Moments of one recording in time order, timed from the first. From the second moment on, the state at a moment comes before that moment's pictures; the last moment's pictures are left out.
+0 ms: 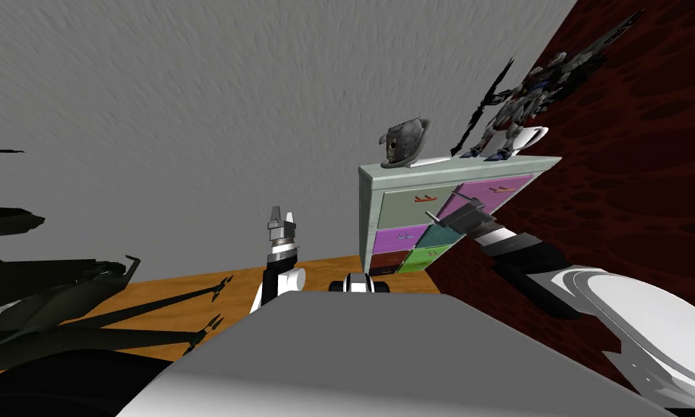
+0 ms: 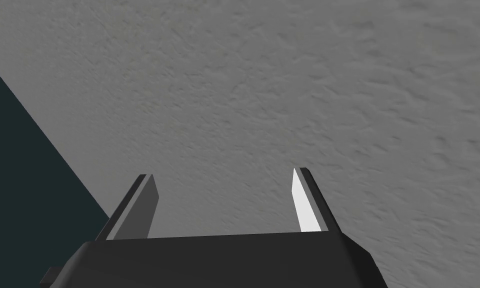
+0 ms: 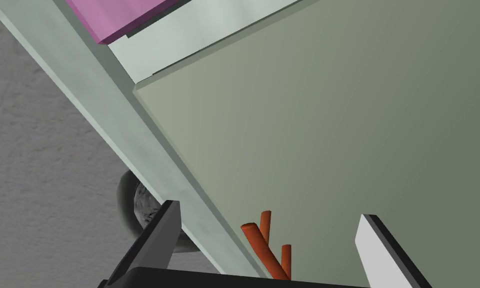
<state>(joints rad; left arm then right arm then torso) 0.47 -0.04 0.05 -2.23 0.04 -0.43 -0.07 0.53 -0.58 -0.47 -2.28 1.19 -0.38 0.62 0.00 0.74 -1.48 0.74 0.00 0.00</state>
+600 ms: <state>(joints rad) 0.47 -0.04 0.05 -2.23 0.04 -0.43 -0.07 0.50 -0.65 -0.52 -2.18 1.23 -0.33 0.60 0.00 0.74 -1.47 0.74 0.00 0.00</state>
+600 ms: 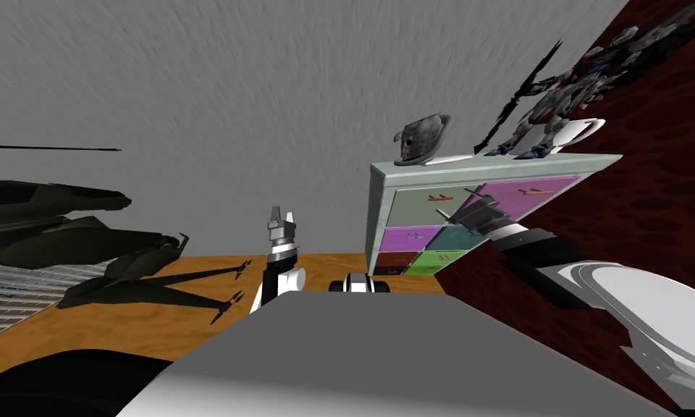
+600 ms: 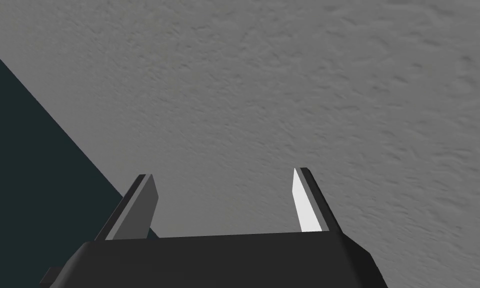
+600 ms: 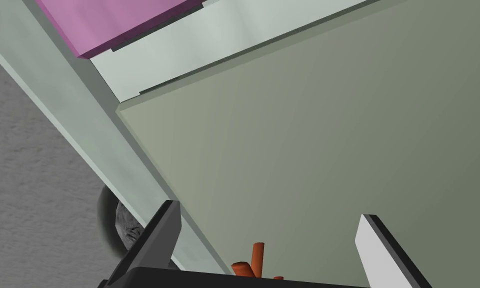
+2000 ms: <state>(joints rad) 0.47 -0.04 0.05 -2.23 0.04 -0.43 -0.07 0.54 -0.61 -0.49 -2.27 1.22 -0.37 0.62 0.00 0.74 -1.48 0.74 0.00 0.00</state>
